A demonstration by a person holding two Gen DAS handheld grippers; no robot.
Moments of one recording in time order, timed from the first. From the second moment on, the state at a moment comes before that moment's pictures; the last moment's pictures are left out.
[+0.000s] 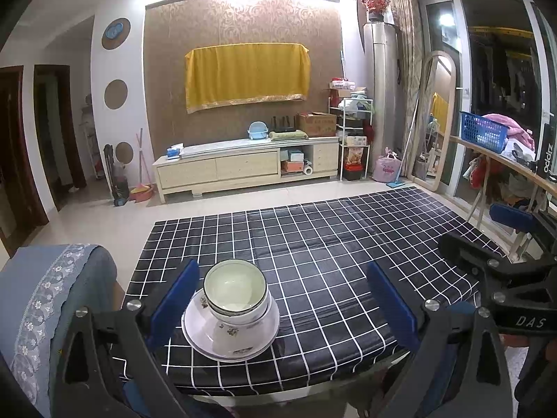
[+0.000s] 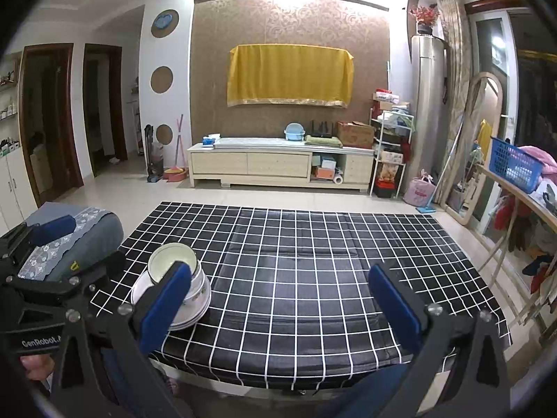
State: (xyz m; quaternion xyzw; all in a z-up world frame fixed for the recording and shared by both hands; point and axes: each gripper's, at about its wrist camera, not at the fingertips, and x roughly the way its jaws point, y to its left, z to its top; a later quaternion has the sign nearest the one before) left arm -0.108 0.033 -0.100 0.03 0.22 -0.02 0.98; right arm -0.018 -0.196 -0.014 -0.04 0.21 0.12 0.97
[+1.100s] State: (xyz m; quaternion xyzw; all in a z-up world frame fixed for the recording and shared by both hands) left arm -0.111 0.032 -0.103 0.03 0.22 -0.04 0.97; right arm -0.016 -0.195 -0.015 -0.05 0.22 0.11 0.97
